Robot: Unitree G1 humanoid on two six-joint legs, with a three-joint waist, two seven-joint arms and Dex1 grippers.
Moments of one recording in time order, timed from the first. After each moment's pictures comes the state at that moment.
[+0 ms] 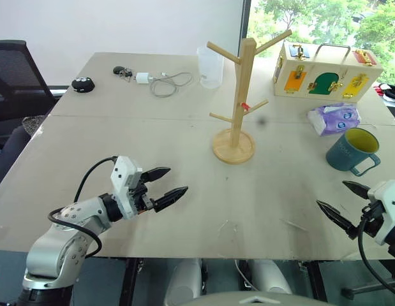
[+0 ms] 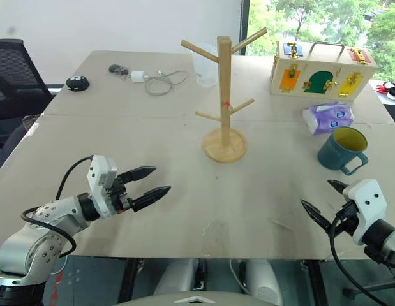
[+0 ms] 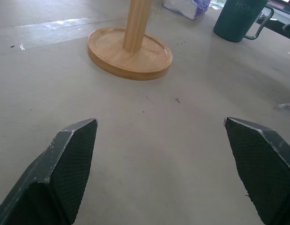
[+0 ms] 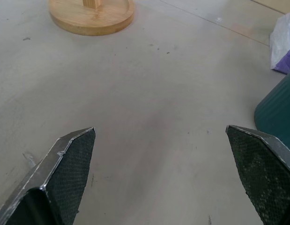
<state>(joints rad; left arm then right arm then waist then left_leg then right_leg) 0.11 0.67 0.23 -0.44 -0.66 0.53 -0.83 0.47 -0.64 -0.49 -0.65 0.48 0.48 0.70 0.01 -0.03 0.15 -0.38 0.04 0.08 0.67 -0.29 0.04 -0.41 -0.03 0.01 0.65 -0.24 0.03</state>
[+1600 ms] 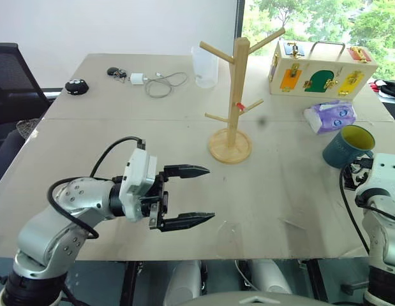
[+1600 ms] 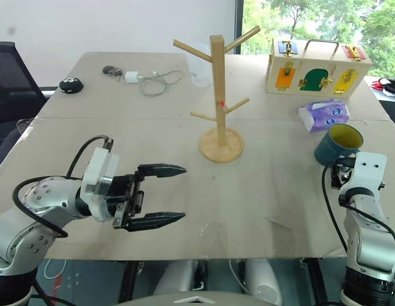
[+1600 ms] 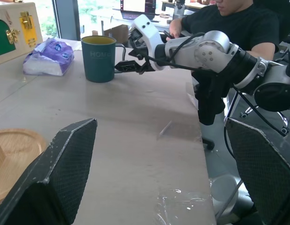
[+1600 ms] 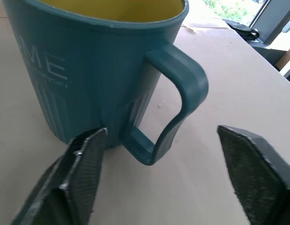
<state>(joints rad) -0.03 0.81 0.16 -0.68 -0.86 0.54 -1.05 -0.04 -0.29 -0.41 -0.38 0.12 0.72 -0.02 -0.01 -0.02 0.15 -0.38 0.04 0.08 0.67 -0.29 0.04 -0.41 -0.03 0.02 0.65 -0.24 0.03</state>
